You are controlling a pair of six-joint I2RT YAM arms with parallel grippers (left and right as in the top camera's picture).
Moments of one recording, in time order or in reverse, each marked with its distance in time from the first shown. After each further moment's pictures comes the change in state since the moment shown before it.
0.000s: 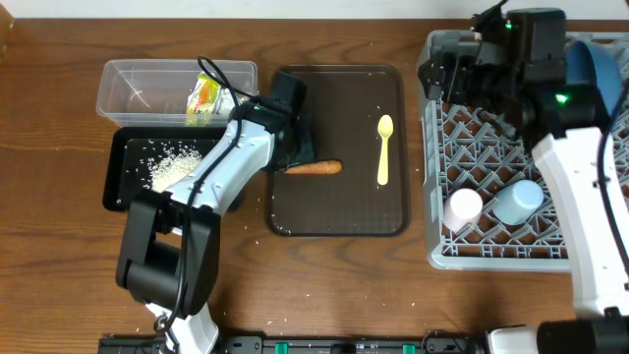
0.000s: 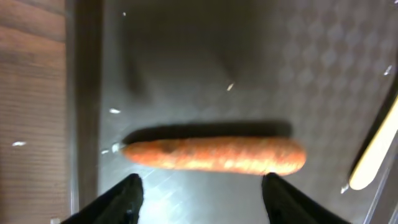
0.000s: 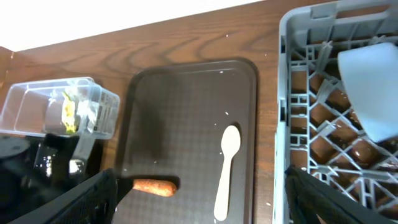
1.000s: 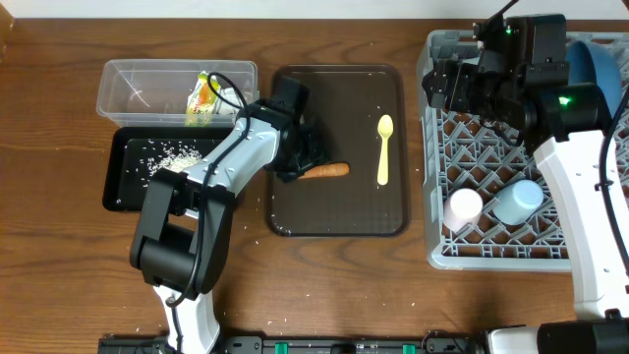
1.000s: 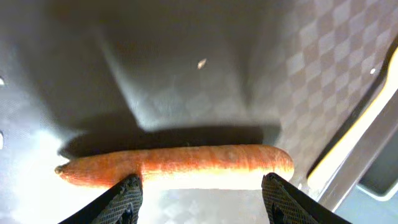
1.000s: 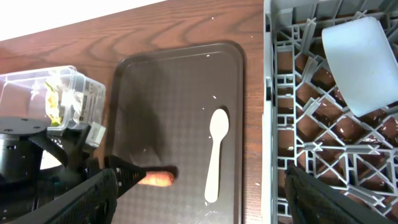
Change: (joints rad) left arm 0.006 0.100 0.000 0.040 0.222 -0.174; right arm 0.000 -0.006 0.000 -0.070 0.037 0.000
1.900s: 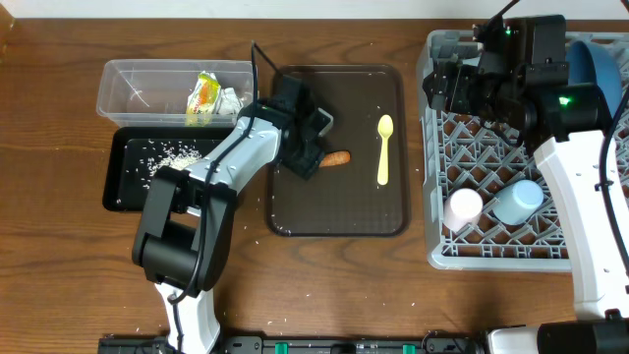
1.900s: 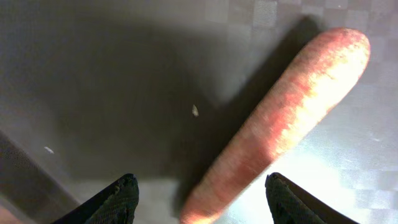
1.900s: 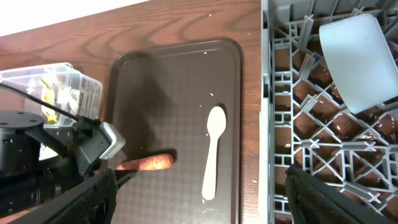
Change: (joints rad) left arm 0.001 0.014 0.011 0.043 -0.190 1.055; right arm 0.000 0.000 0.000 -0.011 0.006 -0.007
